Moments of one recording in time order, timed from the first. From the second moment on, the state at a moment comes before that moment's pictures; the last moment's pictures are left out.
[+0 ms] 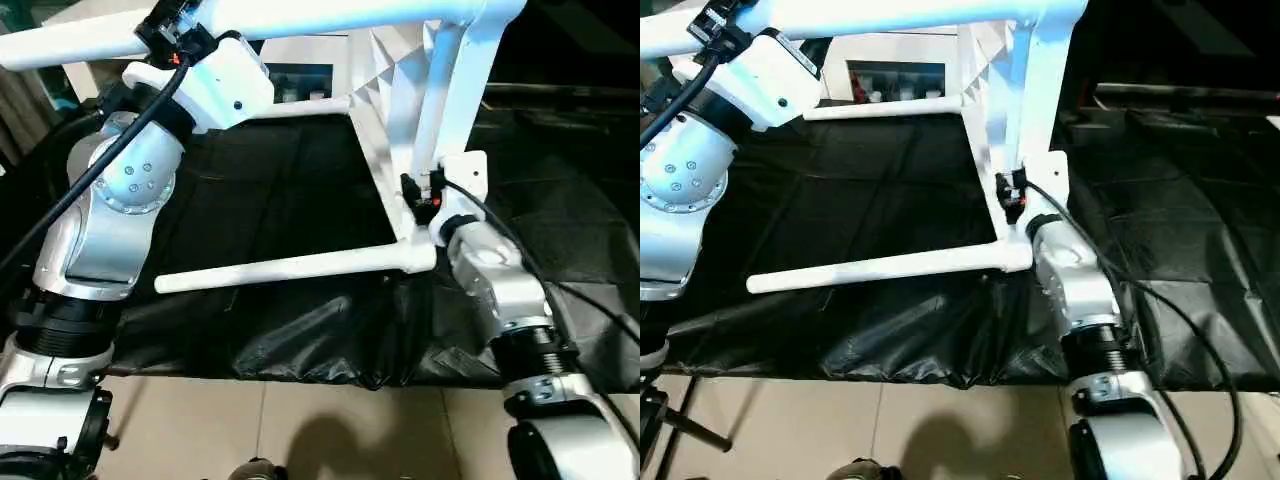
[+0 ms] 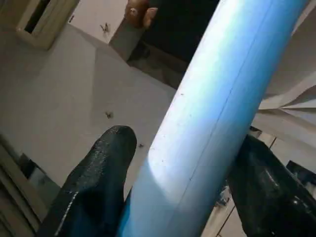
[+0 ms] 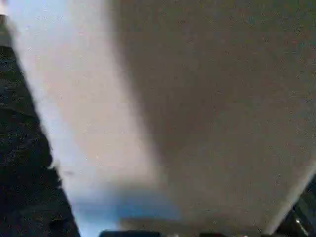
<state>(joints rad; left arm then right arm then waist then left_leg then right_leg) -0.73 0.50 -0.09 -0.07 0.48 0.02 -0.22 -0.64 -0.21 -0.01 0.48 0.10 0.18 0.16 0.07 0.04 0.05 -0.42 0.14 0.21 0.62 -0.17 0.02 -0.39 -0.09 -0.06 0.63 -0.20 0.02</state>
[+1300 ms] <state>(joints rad) -0.57 0.30 0.07 -0.18 0.25 0.15 -0.16 -1.20 -0.65 -0.06 0.60 0.13 0.19 0.61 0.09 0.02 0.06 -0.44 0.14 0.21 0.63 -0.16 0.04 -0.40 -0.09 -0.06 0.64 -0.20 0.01</state>
